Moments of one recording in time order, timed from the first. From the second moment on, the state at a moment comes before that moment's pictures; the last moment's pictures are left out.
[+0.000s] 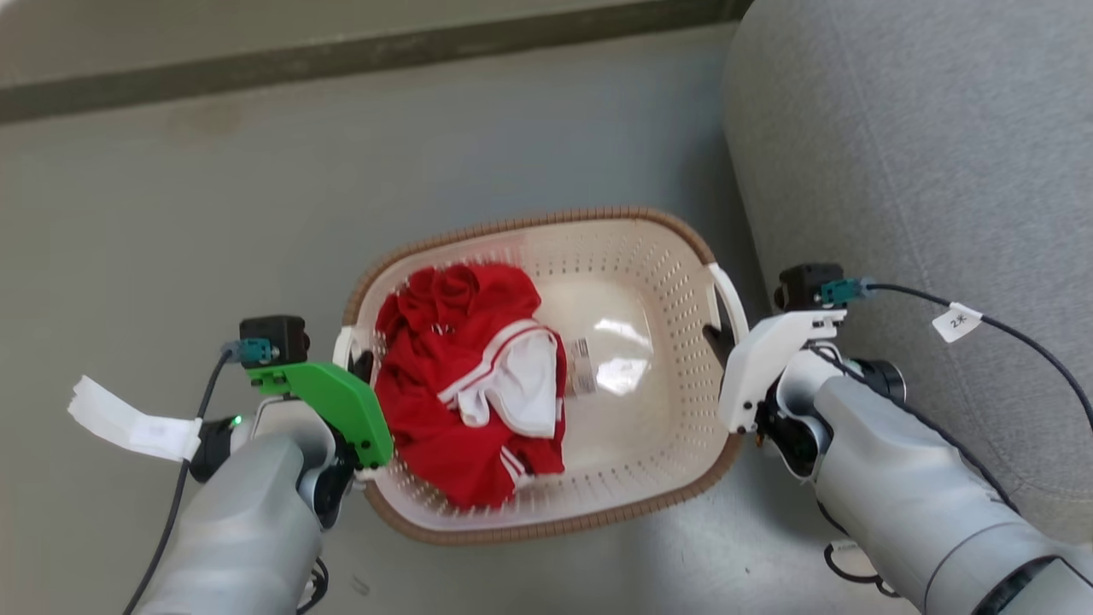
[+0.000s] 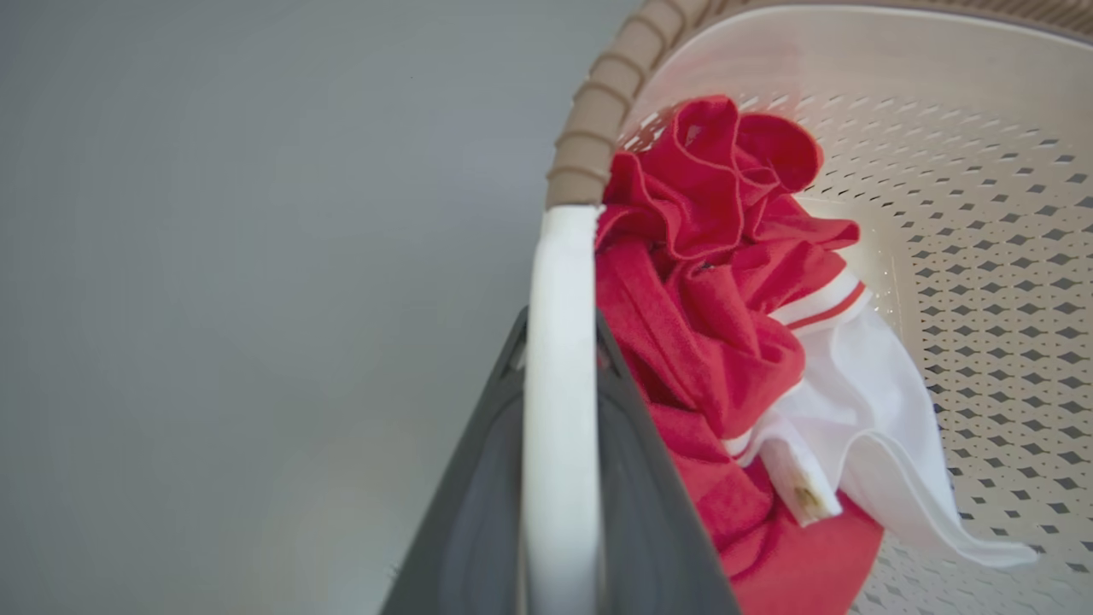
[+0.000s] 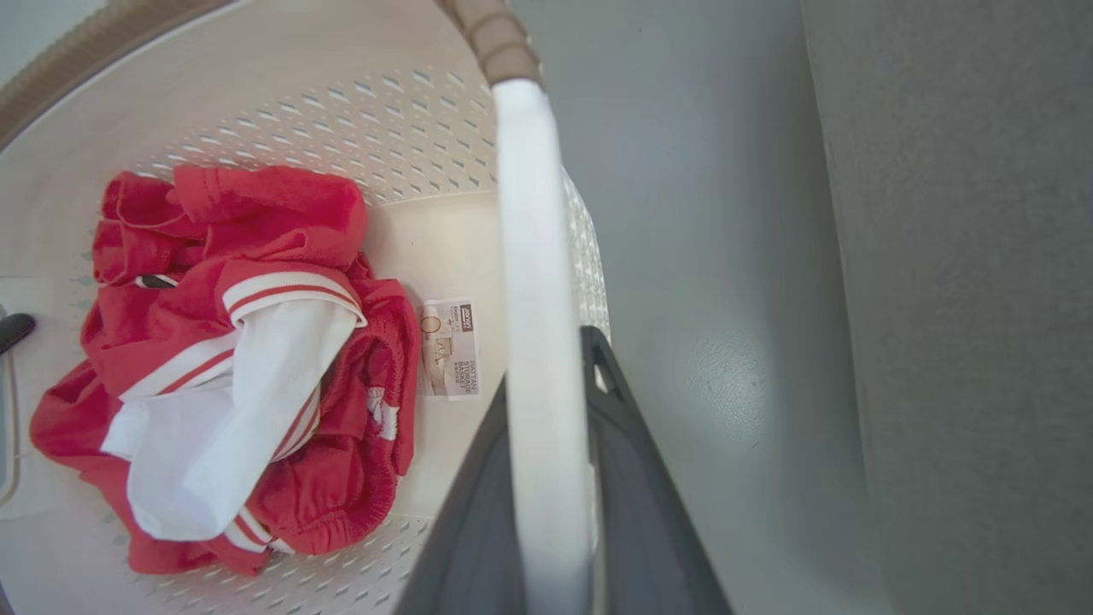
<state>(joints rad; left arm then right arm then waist) -0.69 0.03 -0.72 1.15 -0.90 -0.12 -0.12 -0.70 -0.06 0.85 1.12 0.93 0.08 -0.04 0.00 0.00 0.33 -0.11</state>
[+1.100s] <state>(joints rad) -0.87 0.05 -0.67 1.13 -0.85 -0.12 -0.25 -0.86 -0.06 0.83 1.11 0.93 0.10 -0.23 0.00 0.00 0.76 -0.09</state>
